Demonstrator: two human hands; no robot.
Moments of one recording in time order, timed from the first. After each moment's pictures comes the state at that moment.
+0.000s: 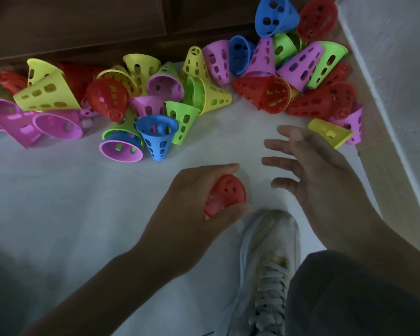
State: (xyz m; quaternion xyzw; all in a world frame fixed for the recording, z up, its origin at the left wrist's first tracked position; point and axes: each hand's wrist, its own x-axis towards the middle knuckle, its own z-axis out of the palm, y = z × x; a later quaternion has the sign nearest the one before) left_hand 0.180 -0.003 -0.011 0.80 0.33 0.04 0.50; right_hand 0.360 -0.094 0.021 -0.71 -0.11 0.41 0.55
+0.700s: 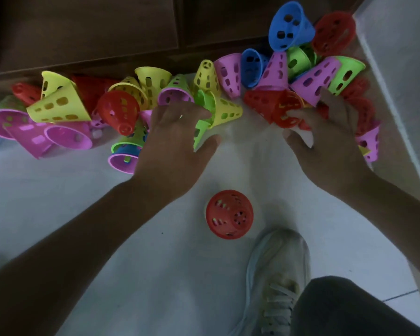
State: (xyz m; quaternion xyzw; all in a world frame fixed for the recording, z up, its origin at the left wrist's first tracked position) left_hand 0.226 0.099 -0.036 0.88 0.37 0.12 0.26; right_hand 0.450 -0.054 -0.046 -0.86 -0.48 0.05 0.17
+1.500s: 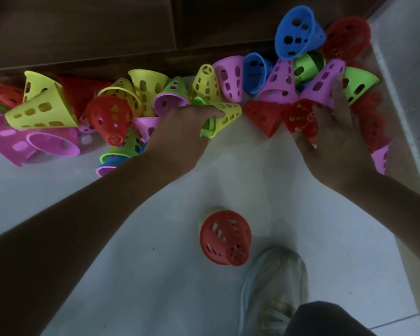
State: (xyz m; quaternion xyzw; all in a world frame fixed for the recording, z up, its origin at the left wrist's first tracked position) left_hand 0.268 0.138 -0.053 0.88 0.35 0.01 0.30; right_hand 0.498 -0.033 -0.074 -0.86 -0.51 0.03 0.09
